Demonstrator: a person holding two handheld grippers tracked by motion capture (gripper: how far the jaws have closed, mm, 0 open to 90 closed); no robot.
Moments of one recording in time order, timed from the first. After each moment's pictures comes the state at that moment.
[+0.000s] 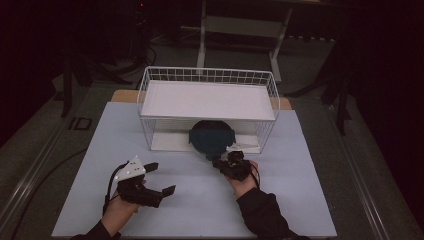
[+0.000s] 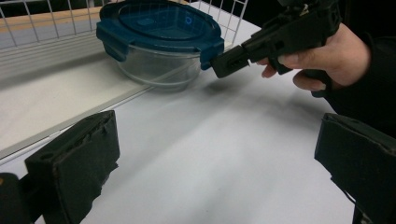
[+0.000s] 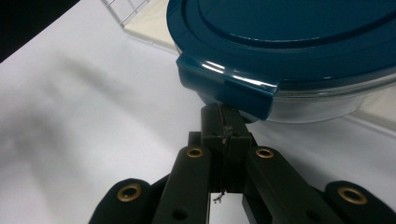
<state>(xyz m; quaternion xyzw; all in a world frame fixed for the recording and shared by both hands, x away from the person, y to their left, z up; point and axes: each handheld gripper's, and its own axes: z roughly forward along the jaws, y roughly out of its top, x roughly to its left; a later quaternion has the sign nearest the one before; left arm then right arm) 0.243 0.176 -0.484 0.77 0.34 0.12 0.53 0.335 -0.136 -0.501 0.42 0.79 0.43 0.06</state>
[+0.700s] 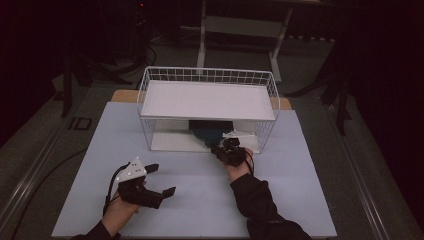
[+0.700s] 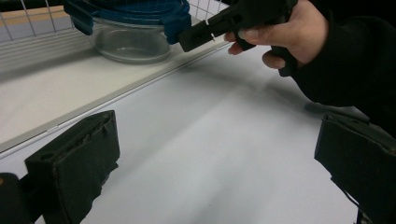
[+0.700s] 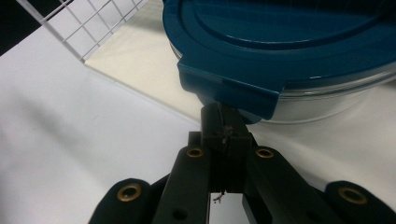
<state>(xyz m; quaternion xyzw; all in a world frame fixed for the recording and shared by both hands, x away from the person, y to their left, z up) 0.243 0.174 -0.488 0.77 0.34 0.11 0.52 0.376 -0.123 -0.501 0.44 0.78 0.43 0.09</state>
